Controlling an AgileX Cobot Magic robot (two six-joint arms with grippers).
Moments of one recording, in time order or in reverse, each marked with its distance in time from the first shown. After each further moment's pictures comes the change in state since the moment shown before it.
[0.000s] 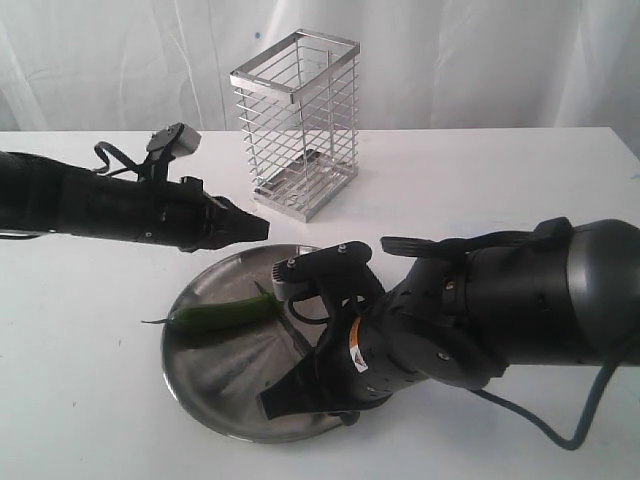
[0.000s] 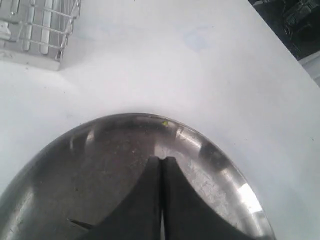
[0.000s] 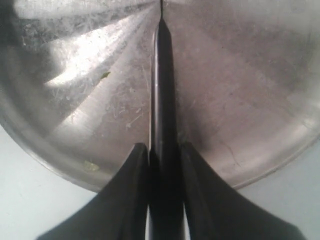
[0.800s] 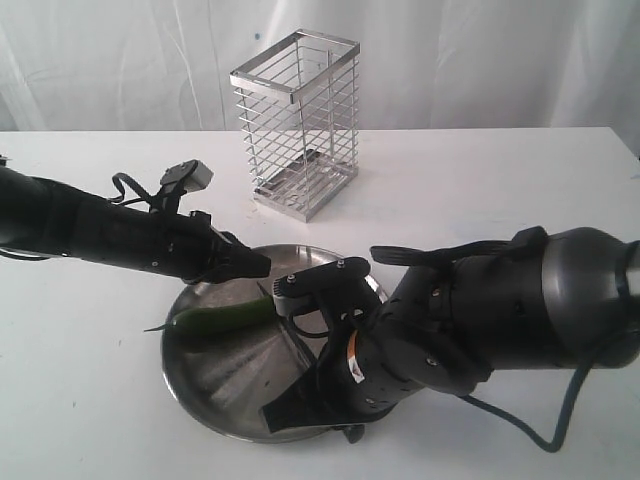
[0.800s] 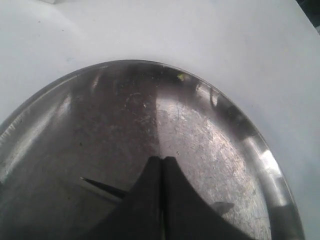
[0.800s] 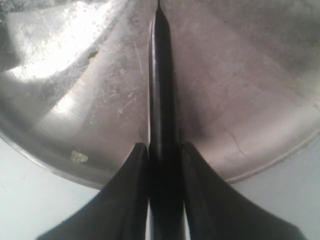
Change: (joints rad) left arm 0.000 0.091 0.000 0.054 0.015 -0.017; right arm 0.000 0.038 0.000 0.031 0.021 -0.006
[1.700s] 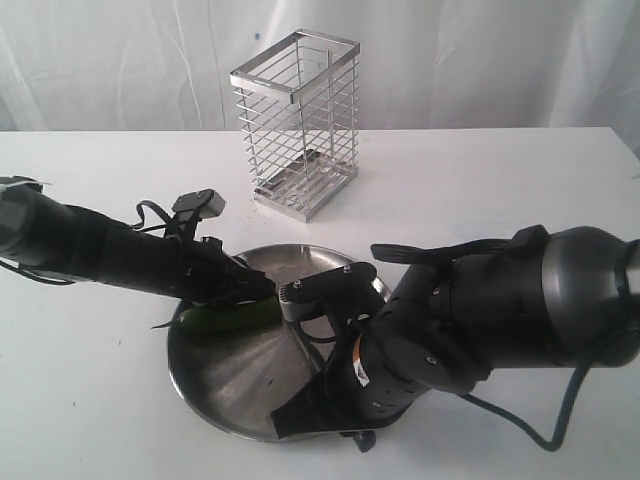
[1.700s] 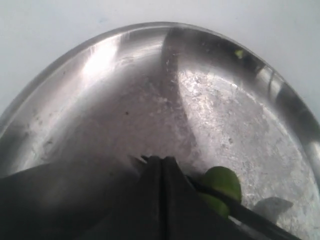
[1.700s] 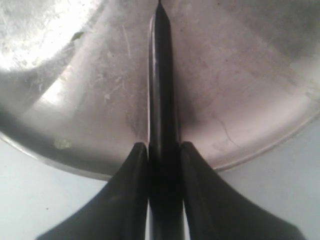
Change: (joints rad) left arm -0.040 0.093 -0.001 -0.092 -0.095 0.063; right arm 0.000 0.001 -0.001 0.007 0.062 -0.004
